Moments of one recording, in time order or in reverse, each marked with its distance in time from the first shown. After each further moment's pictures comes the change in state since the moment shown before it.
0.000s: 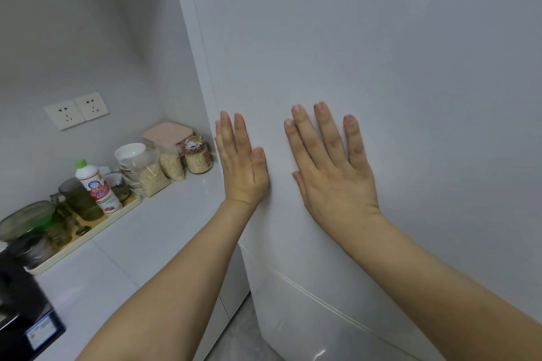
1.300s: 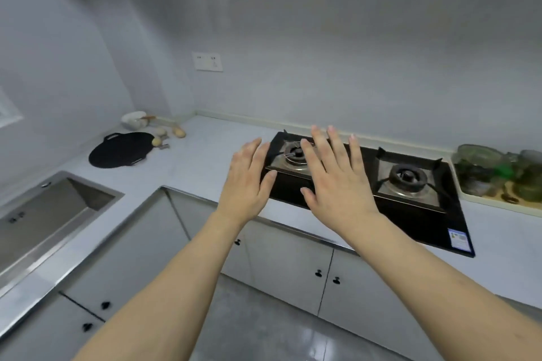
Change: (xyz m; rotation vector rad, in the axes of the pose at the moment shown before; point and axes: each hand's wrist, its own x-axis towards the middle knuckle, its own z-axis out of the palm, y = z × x) left_hand -0.392 -0.019 -0.768 1.038 0.116 -0.805; right_hand -0.063 -0.458 -0.530 1.185 0.331 -0.949
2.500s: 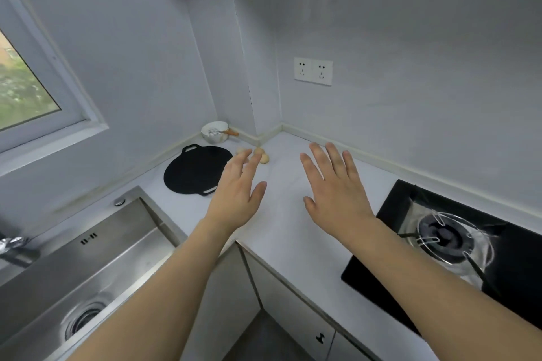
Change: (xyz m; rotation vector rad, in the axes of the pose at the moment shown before) left_hand 0.124 -0.371 -0.056 0.219 -0.017 -0.309; right_hand 0.346 -0.202 0.193 0.248 -0.031 -0.262
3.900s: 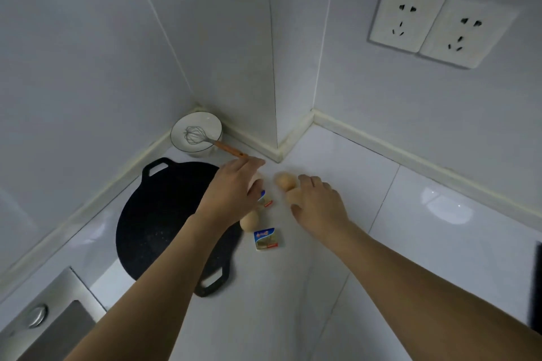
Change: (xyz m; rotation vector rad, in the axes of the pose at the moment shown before) left_hand 0.278 -0.322 0.152 -0.047 -0.394 -0.077; right_hand 0.351 -0.077 0.336 0.381 -0.640 0.269
